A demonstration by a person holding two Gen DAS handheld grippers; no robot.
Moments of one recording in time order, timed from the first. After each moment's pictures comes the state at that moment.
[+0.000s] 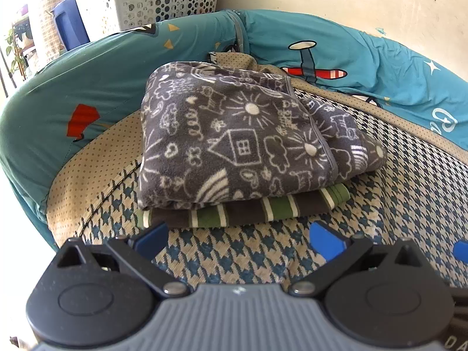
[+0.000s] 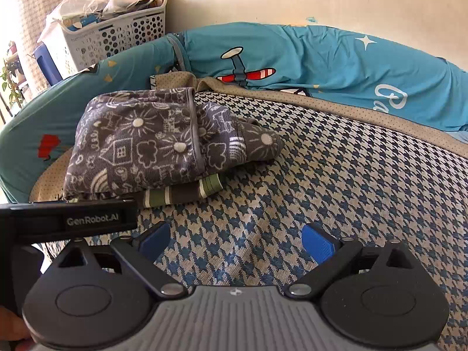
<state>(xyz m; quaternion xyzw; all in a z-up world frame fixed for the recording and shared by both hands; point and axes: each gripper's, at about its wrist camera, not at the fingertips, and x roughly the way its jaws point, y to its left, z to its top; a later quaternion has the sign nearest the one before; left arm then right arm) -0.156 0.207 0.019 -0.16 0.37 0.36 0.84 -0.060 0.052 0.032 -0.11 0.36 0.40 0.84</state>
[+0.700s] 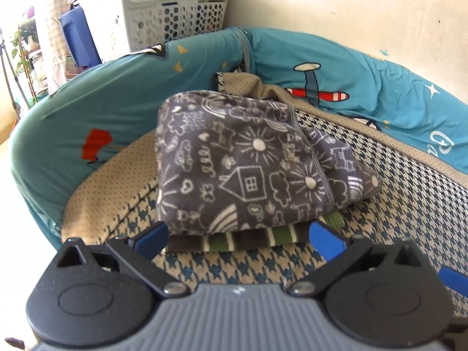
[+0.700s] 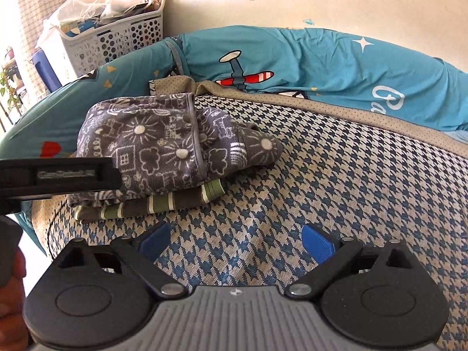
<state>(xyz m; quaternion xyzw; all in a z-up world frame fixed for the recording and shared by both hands) -0.162 0.212 0.062 -0.17 0.35 0.37 0.84 -0.060 0.052 0.043 -0.10 0.36 0.39 0.84</state>
